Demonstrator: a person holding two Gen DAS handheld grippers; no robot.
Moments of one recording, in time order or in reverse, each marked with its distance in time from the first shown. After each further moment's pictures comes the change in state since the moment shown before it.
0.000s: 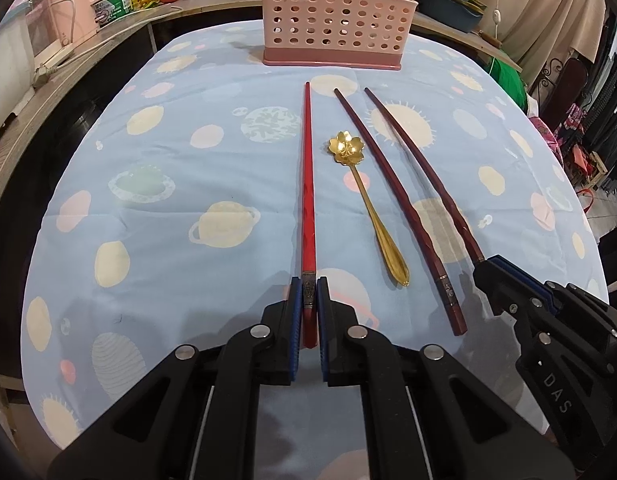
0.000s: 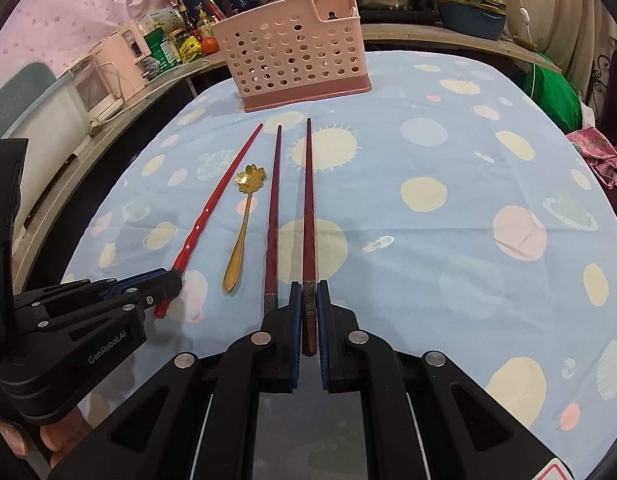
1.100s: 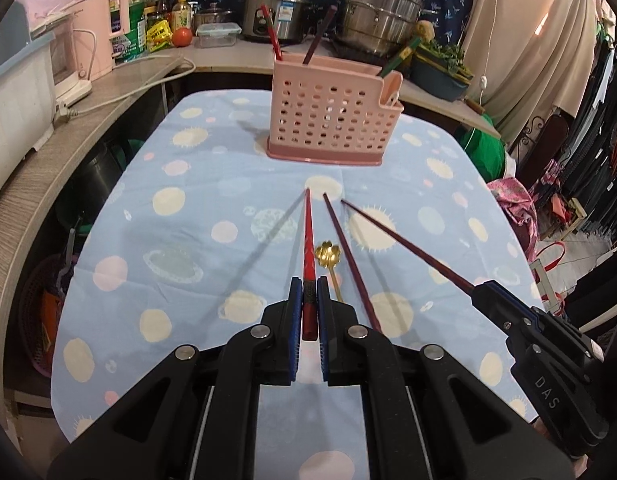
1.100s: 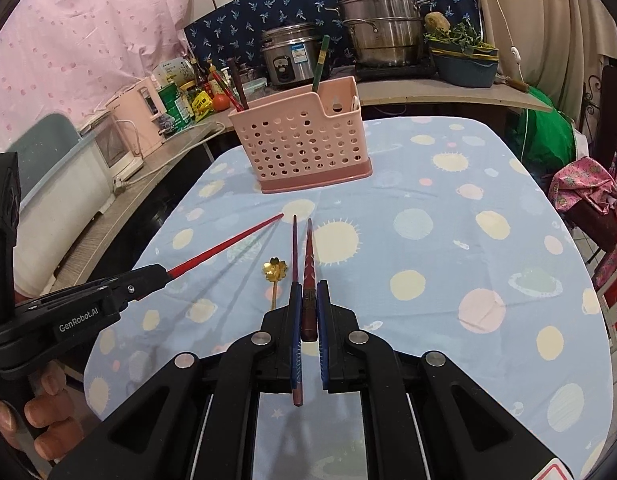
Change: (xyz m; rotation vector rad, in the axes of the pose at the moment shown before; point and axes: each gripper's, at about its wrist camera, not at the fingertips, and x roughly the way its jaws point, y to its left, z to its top) left arm -0.081 0.013 0.048 -0.072 -0.173 -0.081; right arm -0.066 0.001 0.047 0.026 -0.170 0.041
